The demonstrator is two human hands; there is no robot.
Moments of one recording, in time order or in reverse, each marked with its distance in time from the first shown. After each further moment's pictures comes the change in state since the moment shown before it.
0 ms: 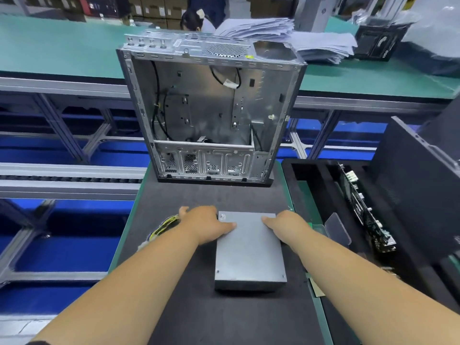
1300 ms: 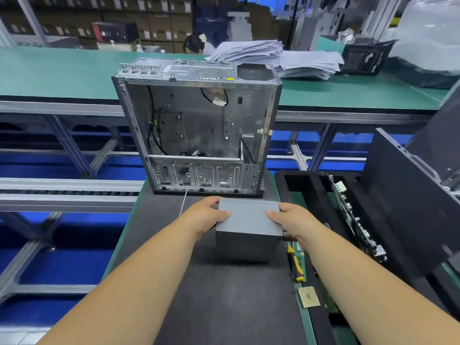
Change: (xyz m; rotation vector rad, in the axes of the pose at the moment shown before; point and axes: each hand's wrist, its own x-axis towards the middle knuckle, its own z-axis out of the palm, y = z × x) left_hand -0.014 0.045 -0.032 -1.110 -0.091 -0.090; right_hand -0.021 0.017 -0.057 0.723 -0.052 -0.151
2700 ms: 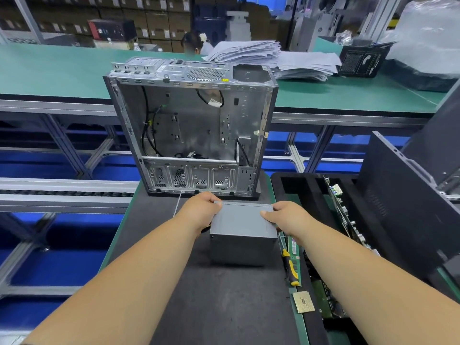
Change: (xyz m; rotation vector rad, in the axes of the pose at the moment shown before) left_hand 0.018 0.007 0.004 0.209 0.200 0.053; right_hand 0.000 -0.028 -0.004 -0.496 0.008 0.020
